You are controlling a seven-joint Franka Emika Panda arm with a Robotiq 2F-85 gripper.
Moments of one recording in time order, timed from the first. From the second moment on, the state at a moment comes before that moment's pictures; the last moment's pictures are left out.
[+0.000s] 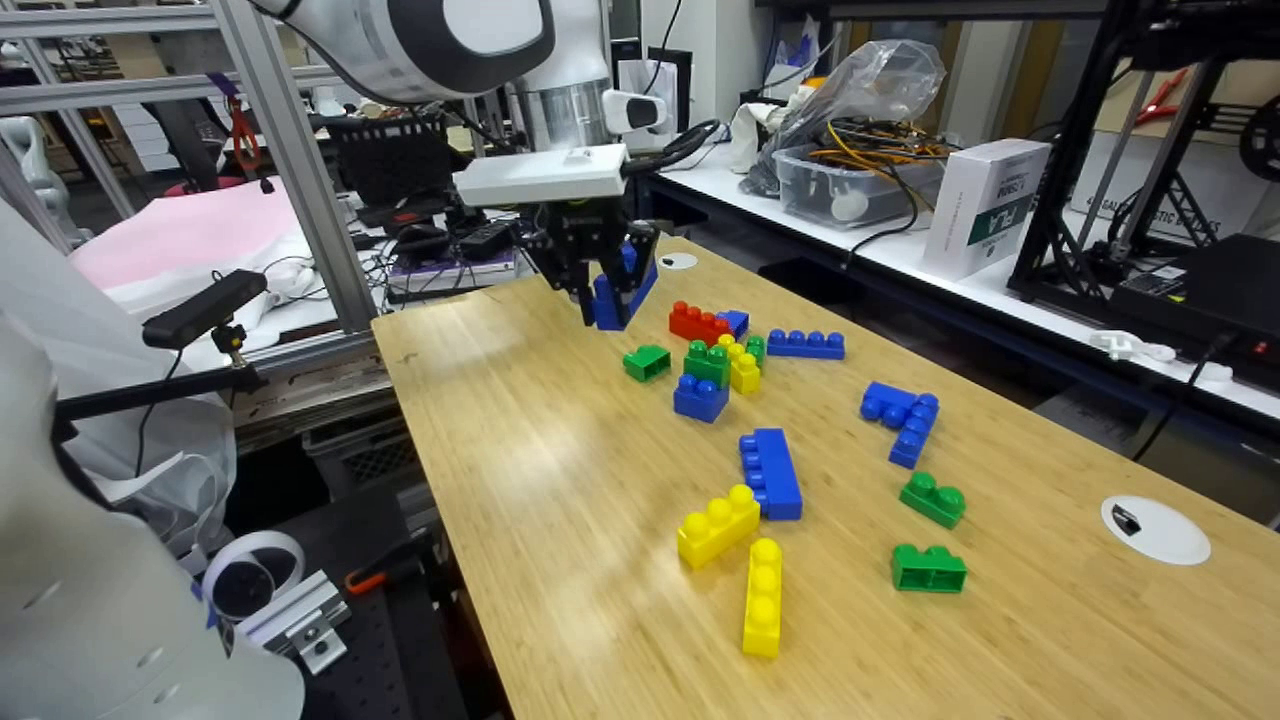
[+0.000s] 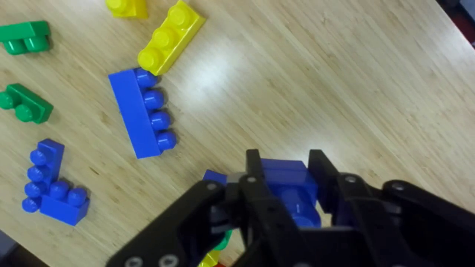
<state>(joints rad) 0.13 -0.30 0.04 -2.49 -0.10 2.27 -0.55</state>
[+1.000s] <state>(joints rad) 0.13 0.05 0.05 -2.22 -0.24 2.25 -1.20</state>
